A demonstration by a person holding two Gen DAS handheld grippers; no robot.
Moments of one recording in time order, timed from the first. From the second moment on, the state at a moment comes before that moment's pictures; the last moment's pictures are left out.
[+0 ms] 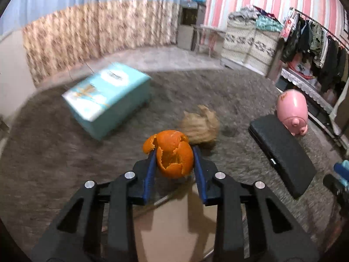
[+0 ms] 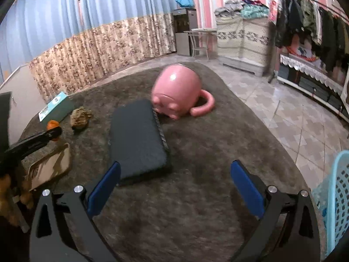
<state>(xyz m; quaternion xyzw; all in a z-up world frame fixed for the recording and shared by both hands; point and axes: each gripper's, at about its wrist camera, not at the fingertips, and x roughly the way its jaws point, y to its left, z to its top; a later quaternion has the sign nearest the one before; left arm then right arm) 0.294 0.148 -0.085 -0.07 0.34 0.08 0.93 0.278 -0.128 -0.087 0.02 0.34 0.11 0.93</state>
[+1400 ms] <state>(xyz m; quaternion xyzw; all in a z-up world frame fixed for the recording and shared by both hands) 0.230 0.269 -0.094 -0.11 0.31 0.24 0.91 0.309 0.019 -0.070 -0.05 0.32 0.26 0.91</state>
